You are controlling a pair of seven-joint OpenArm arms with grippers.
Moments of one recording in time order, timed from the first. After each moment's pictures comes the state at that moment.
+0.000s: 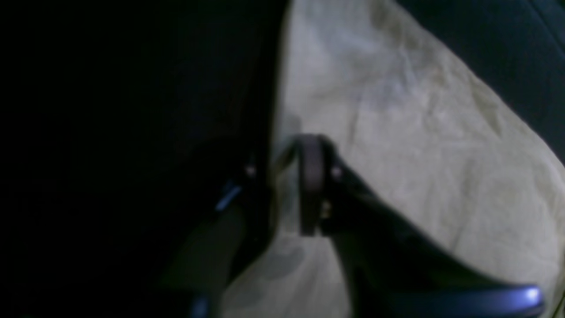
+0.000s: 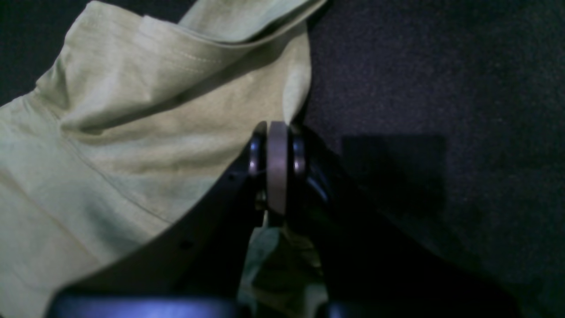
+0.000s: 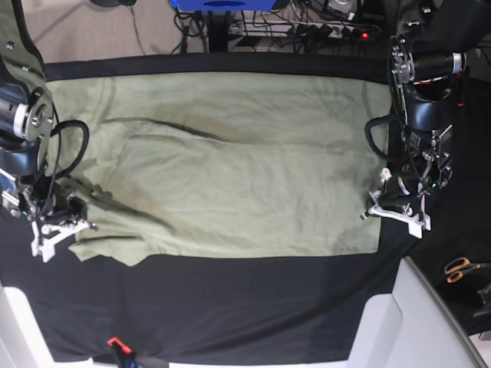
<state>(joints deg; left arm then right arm) -19.7 -18.3 -12.4 36.0 -31.2 -10.8 28.7 33.4 15.6 19.2 15.9 7.7 20.2 -20.2</state>
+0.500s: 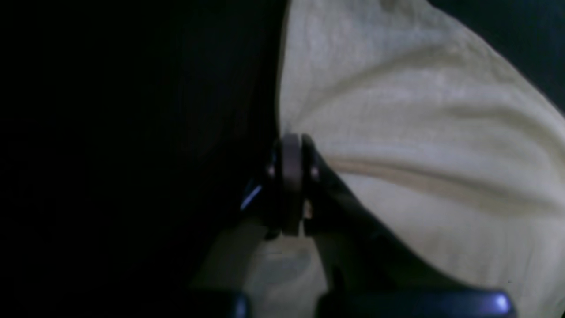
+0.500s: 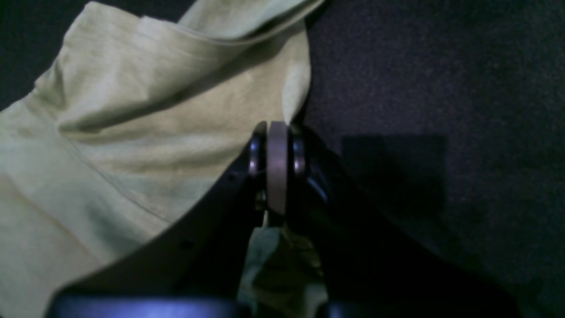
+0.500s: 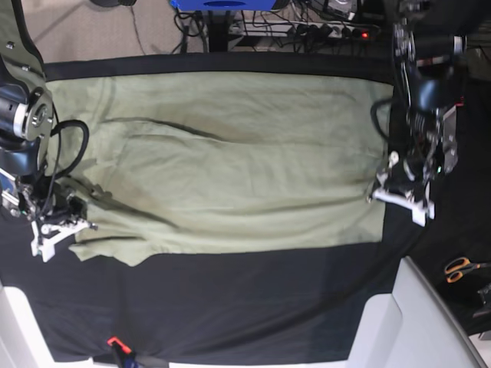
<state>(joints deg) -11.9 -19.4 -12.4 46.4 -31.6 -10.8 31.8 33.1 15.6 19.2 16.0 7.6 20.2 -20.2</state>
